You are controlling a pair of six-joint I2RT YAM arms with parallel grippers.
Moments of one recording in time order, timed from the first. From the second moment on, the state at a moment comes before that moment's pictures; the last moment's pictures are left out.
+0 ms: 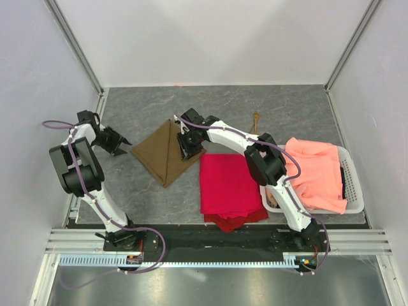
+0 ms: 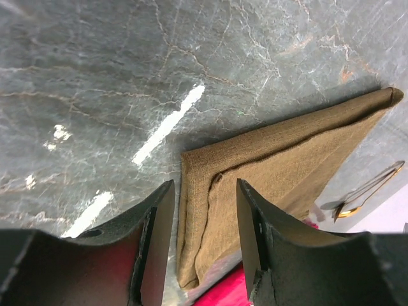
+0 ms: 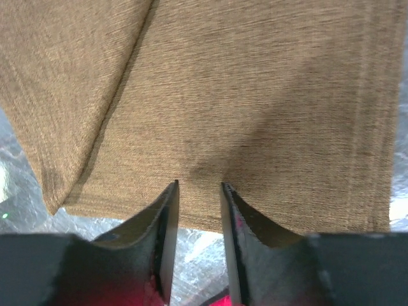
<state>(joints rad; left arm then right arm) 0.40 1.89 1.29 -0.65 0.40 -0.56 0.77 2.41 2.04 -0.68 -0.28 0.34</state>
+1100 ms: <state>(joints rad) 0.29 1.89 1.20 -0.57 0.32 -0.42 0.86 2.35 2.06 -0.72 -0.32 0.34</state>
